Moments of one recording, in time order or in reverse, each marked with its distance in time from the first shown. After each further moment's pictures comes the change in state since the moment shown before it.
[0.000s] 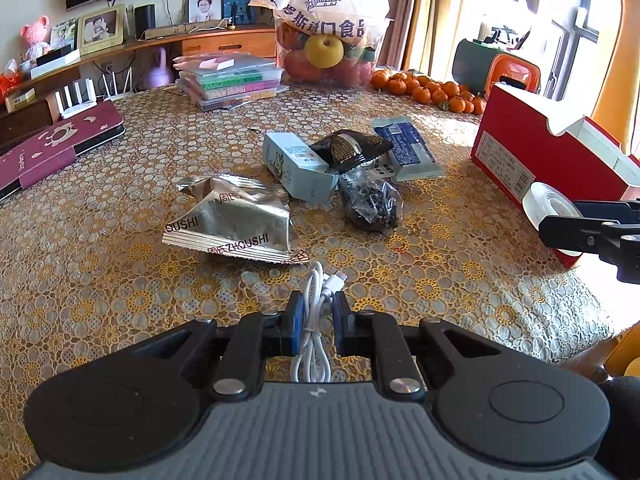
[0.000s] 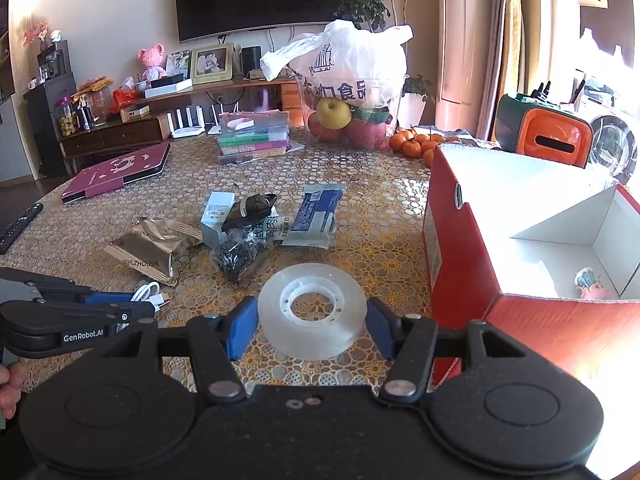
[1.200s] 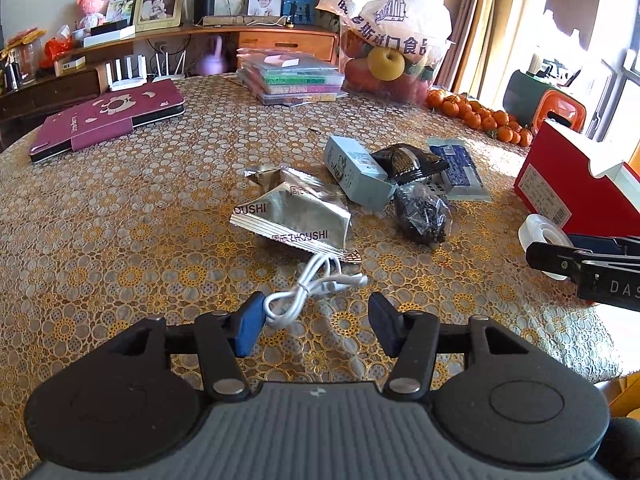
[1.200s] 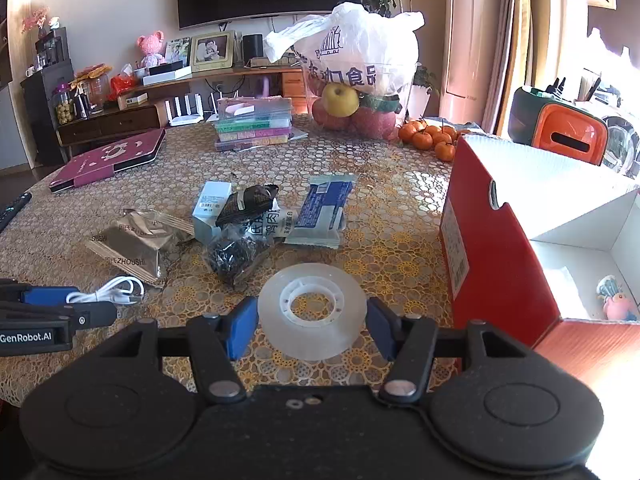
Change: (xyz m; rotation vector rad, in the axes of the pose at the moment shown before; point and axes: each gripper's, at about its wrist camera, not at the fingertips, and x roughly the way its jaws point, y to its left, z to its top) left arm -0.014 0.021 -0.008 -0.133 -0.024 0.094; right arm 0.036 0.006 0.004 -0.017 0.031 -0.008
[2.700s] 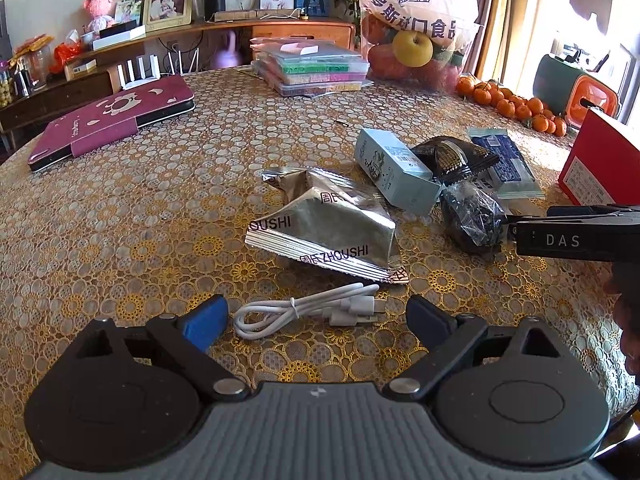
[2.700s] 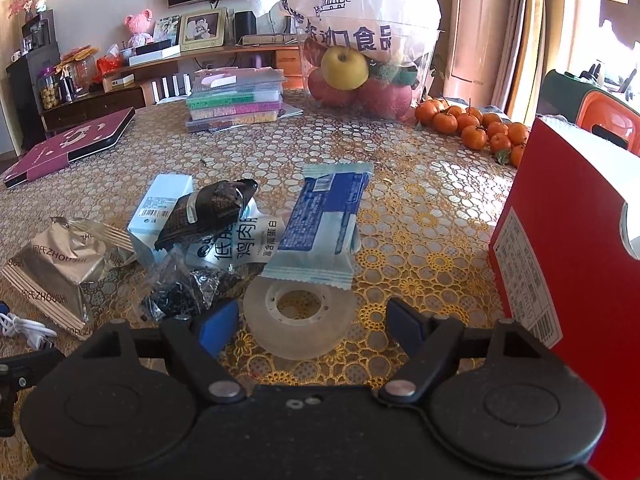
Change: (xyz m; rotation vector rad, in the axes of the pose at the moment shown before) left arm 0.046 0.012 0.011 0.014 0.027 0.092; right arm 0.102 0.001 0.022 -0.006 0.055 -0.024
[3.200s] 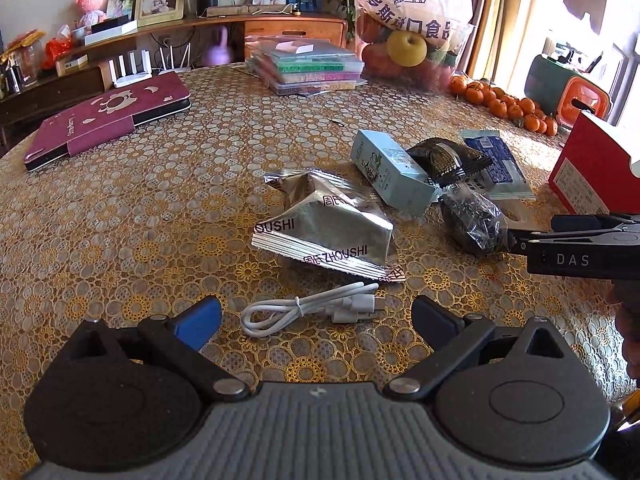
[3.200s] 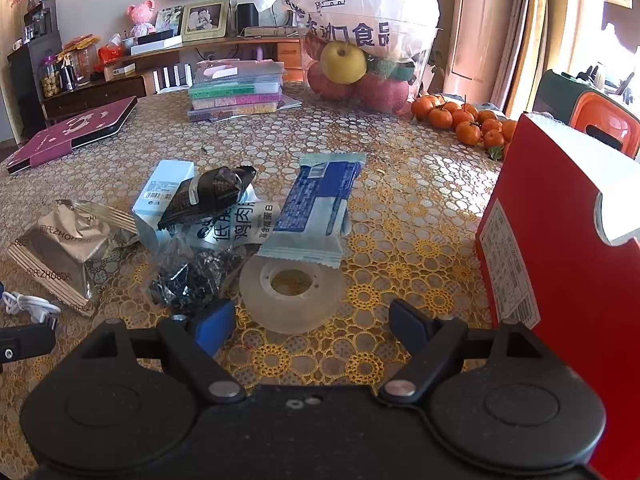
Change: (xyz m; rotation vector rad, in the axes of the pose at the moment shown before) left arm -0.006 0.007 0.003 -0.008 0.022 -0.036; right arm -0.009 -0.001 -0.005 -0.022 0.027 -0.013
